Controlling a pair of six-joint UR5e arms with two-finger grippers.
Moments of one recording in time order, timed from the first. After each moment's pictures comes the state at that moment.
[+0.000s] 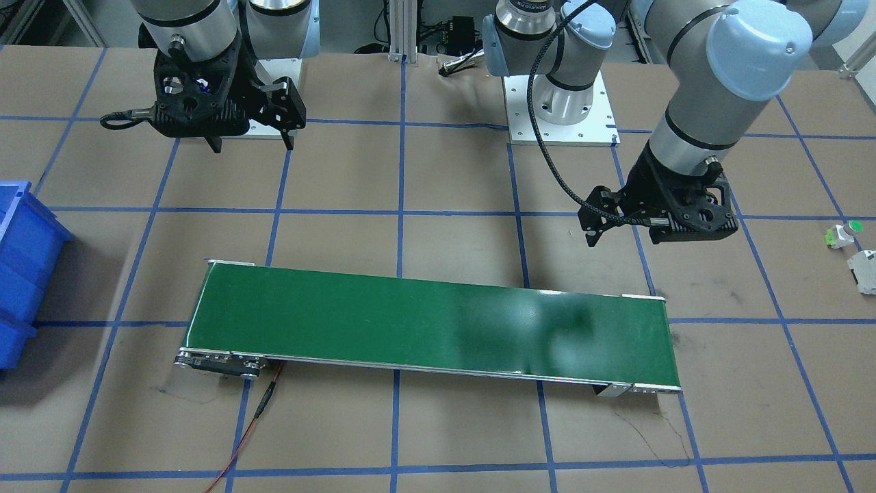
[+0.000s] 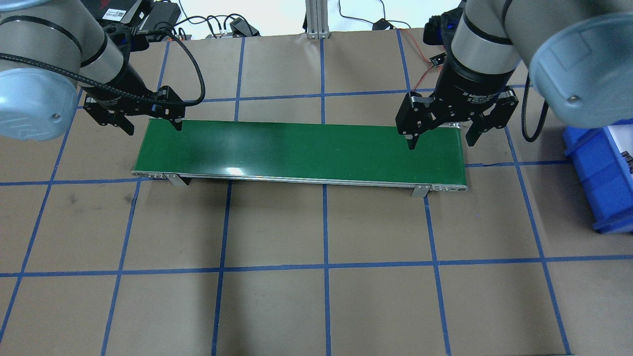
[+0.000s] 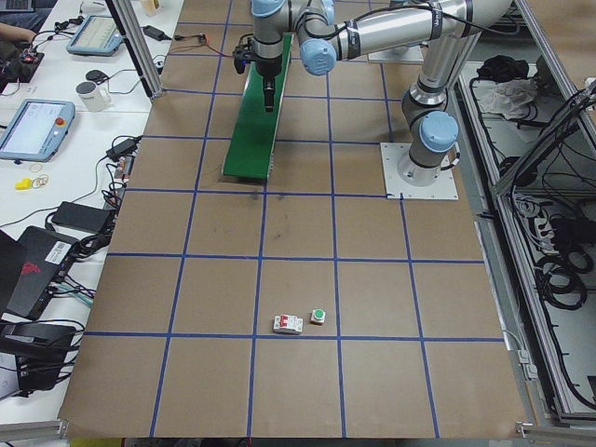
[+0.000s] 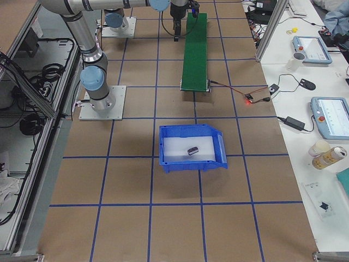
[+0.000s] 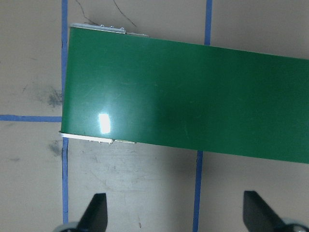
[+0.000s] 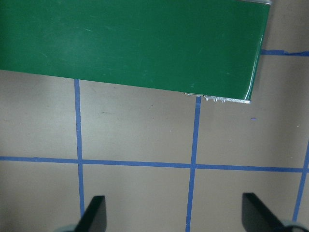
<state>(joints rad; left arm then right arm) -1.45 -1.62 -1.71 -1.33 1.57 0.07 1.67 -1.61 1.61 -1.49 -1.53 0.06</state>
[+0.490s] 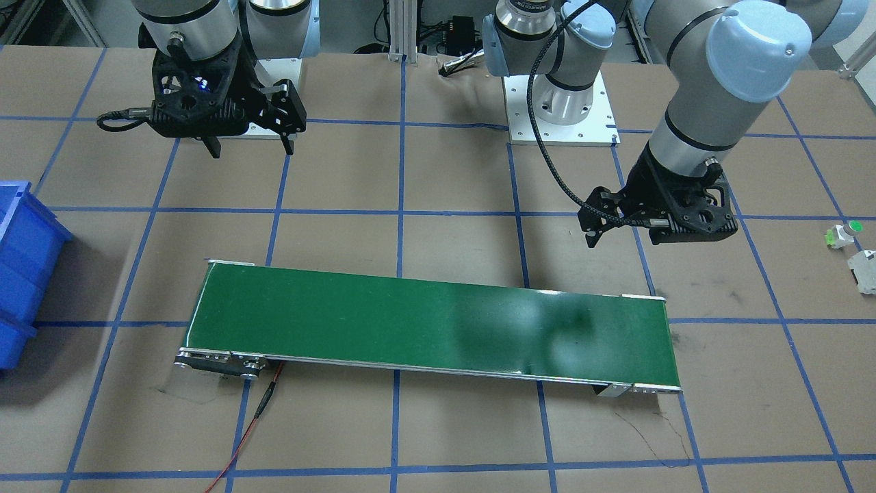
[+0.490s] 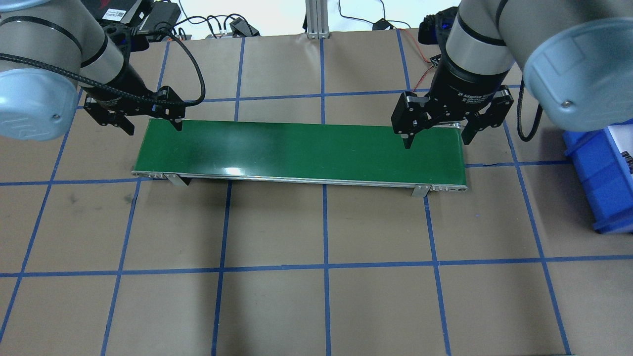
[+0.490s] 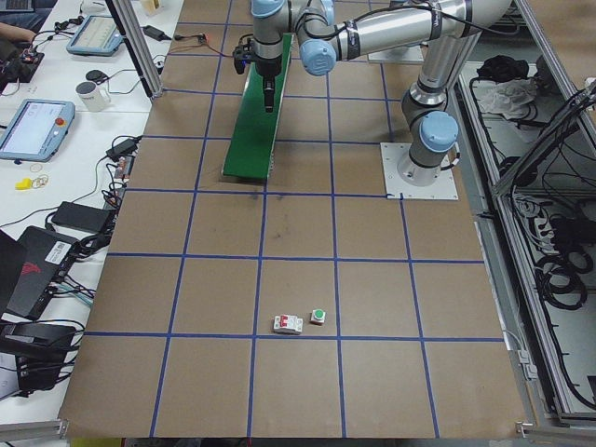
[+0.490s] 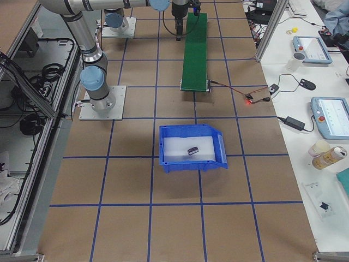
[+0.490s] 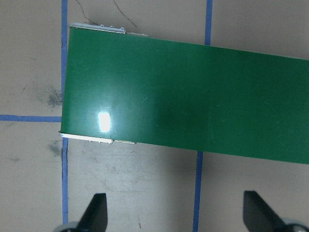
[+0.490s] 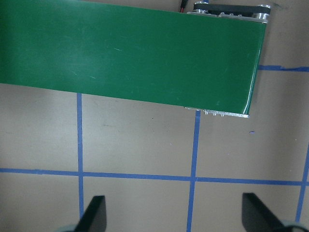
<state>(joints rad) -1.45 -1.63 -1.71 -1.33 1.57 0.07 1.68 -1.61 1.61 -1.53 -1.54 0.06</state>
